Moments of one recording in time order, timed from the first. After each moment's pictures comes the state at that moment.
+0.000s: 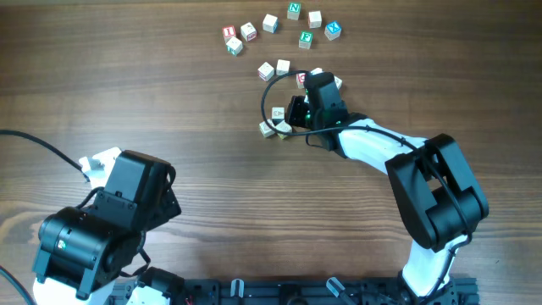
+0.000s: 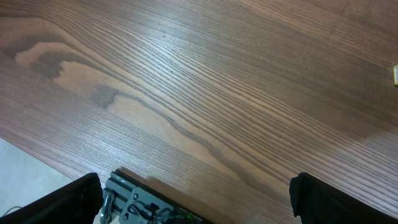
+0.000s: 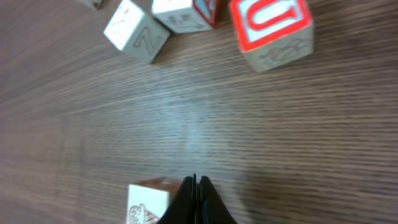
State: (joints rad) left arm -0.37 0.93 1.27 -1.61 -0.43 -0.74; right arm 0.46 1.98 1.07 0.11 -0.12 0.63
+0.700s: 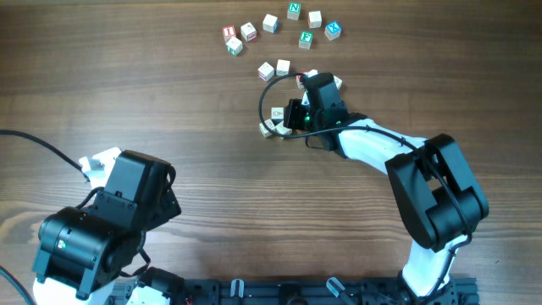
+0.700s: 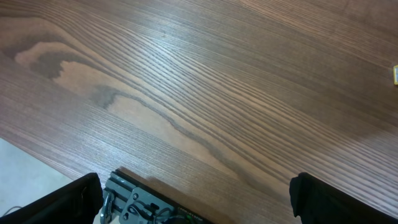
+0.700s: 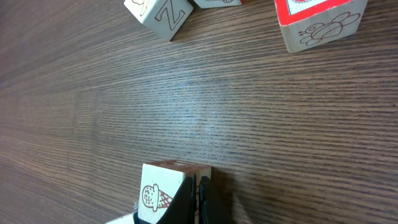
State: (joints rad) left arm -0.37 0.93 1.27 -1.61 -0.43 -0.74; right arm 0.46 1.98 1.07 0.10 -0.20 0.60
